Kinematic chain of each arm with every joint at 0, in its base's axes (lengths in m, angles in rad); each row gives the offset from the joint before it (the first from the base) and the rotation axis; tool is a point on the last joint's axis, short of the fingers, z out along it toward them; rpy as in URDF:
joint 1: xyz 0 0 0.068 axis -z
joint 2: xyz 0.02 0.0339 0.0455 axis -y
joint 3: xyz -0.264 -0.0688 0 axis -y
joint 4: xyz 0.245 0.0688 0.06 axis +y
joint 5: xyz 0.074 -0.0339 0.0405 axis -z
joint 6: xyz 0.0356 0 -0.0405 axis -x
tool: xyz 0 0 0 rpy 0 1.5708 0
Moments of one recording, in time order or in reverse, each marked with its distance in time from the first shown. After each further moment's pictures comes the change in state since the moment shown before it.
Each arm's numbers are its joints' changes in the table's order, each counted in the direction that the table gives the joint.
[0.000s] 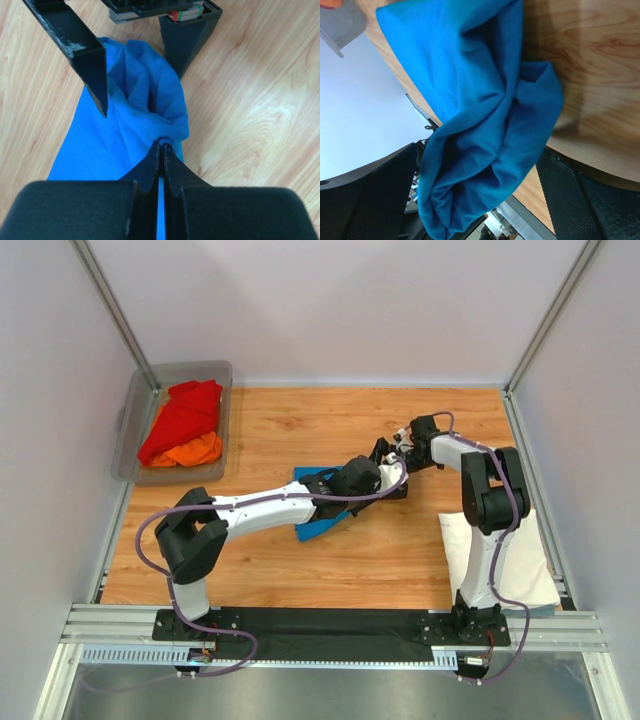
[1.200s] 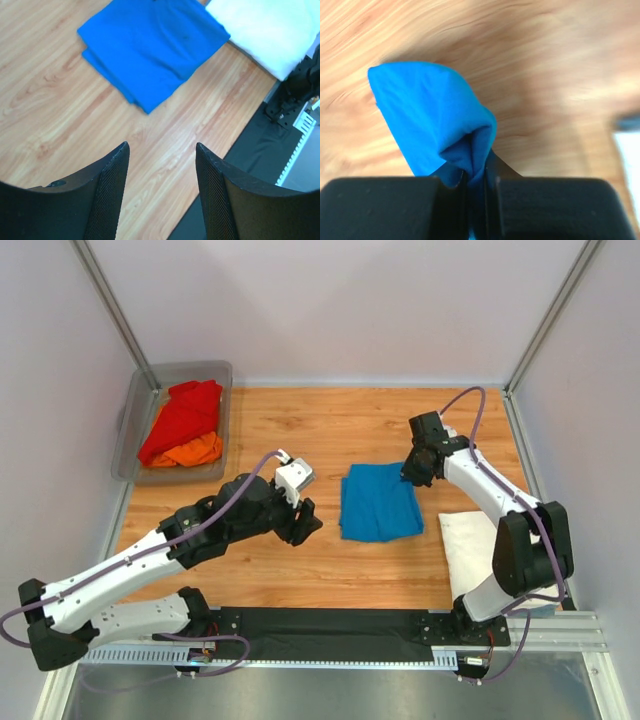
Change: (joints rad) left arm -0.015 0.835 -0.338 0.228 0.166 0.384; right arm -0.150 0.451 -0.148 0.101 0.906 -0.156
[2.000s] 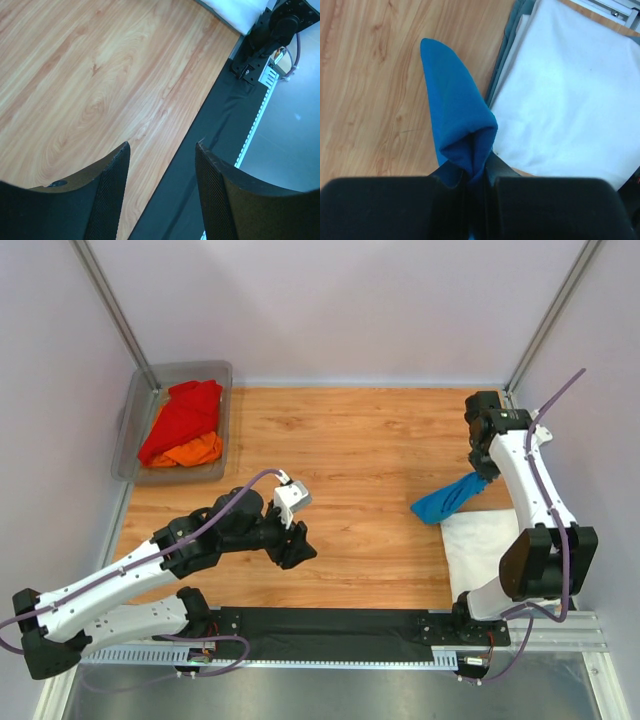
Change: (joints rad) left arm -0.001 0.118 -0.125 0.055 0.205 0.053; right arm 0.256 0.069 0.274 0.602 0.512 -0.380
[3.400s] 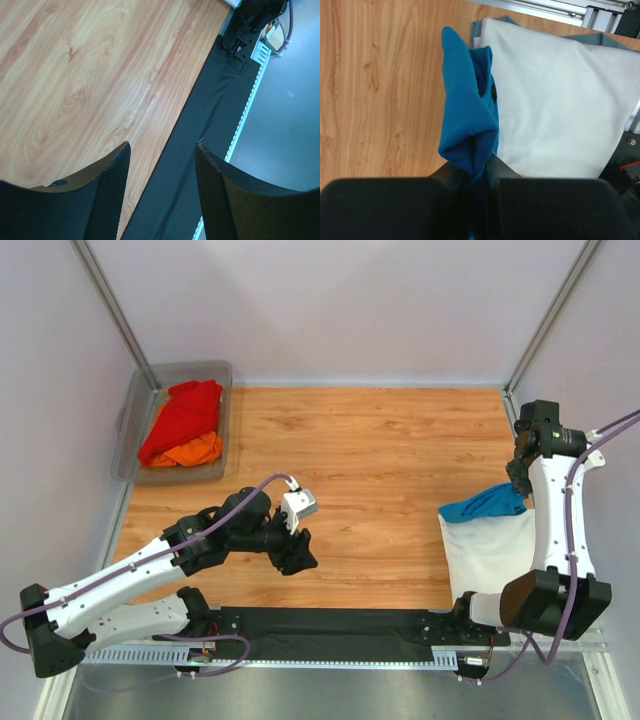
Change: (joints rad) left arm -0.021 -0.040 -0.032 0.006 0.117 -0.030; right arm 0.247 0.183 0.005 0.063 -0.089 0.056
